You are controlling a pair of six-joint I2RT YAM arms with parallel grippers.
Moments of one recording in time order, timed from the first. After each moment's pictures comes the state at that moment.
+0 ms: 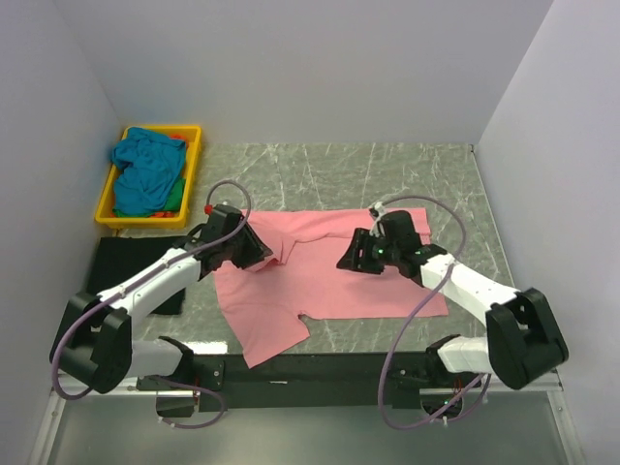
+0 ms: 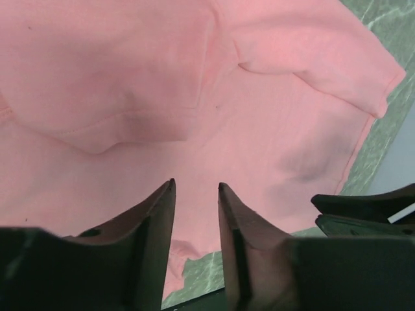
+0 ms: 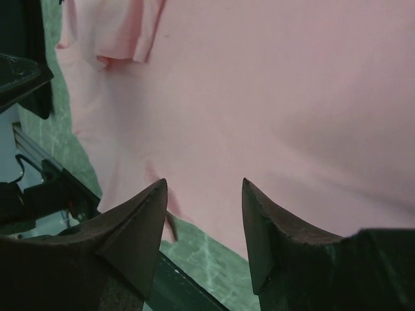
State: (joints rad) left arm -0.46 1.29 0.77 -0.30 0.08 -1.02; right arm 0.41 1.26 0.65 -0.18 -0.38 0.59
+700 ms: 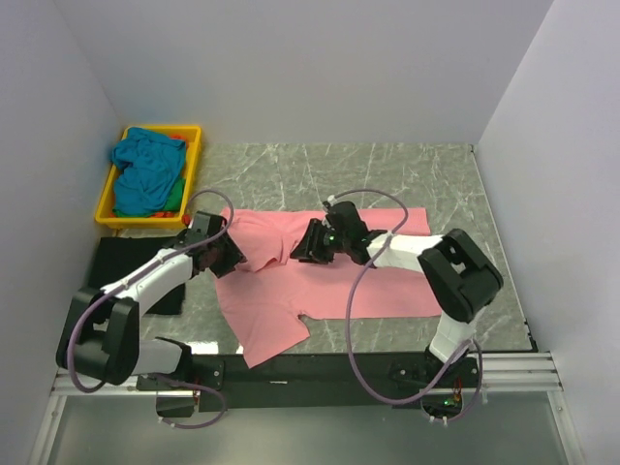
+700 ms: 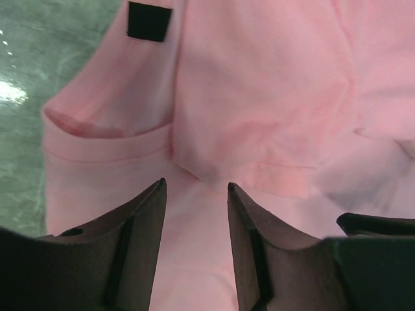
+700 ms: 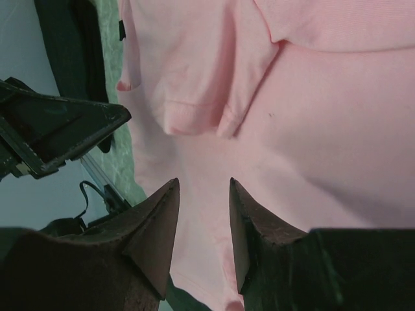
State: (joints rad) left arm -0.29 1.30 0.68 -0.34 0.00 -0.92; right arm 0.64 1.73 0.90 0.17 -0.39 0.90
